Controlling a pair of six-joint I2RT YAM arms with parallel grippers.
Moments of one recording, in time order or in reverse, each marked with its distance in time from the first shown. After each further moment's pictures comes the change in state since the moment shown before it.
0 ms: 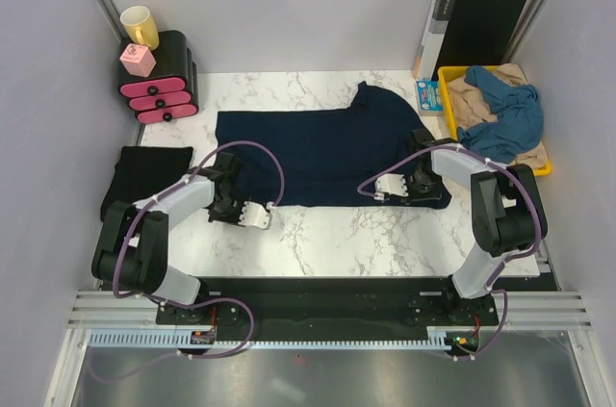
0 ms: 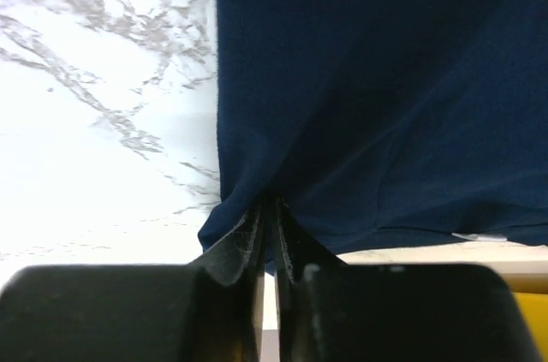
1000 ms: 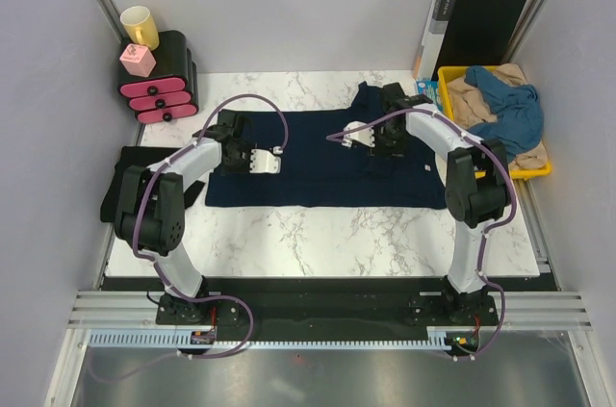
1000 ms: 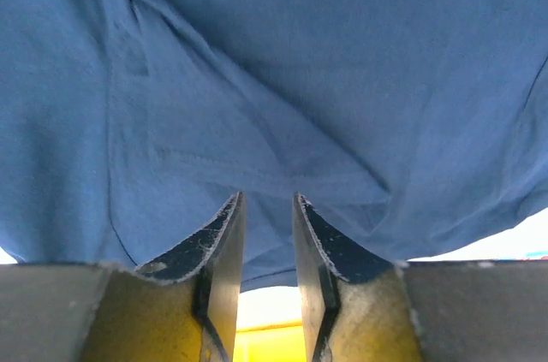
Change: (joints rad) left arm 0.039 0.258 0.362 0.164 -0.009 -0.105; right arm 0.095 0.276 0.565 -0.076 -0.166 0.174
